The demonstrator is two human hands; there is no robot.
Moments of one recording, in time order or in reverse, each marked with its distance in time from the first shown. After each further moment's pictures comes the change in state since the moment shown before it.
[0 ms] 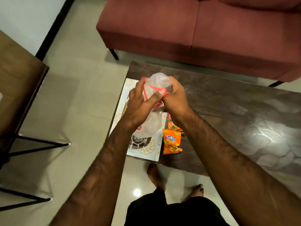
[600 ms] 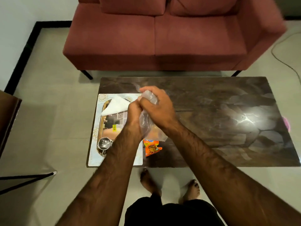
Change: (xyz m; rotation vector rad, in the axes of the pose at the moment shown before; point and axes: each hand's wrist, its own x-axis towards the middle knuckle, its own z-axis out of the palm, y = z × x) left_hand -0.040 0.051 0.106 -1.136 -0.209 -0.303; right_hand -0.072 -0.019 -0.070 -0.260 0.190 -0.128
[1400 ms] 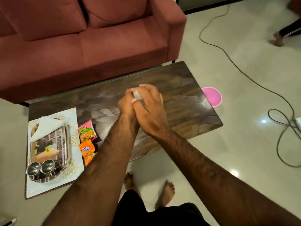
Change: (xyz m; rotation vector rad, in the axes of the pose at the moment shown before) left_hand -0.035 -0.276 0.184 0.779 -0.044 0.109; right_hand -0.140 0.092 -0.299 -0.154 0.325 -0.051
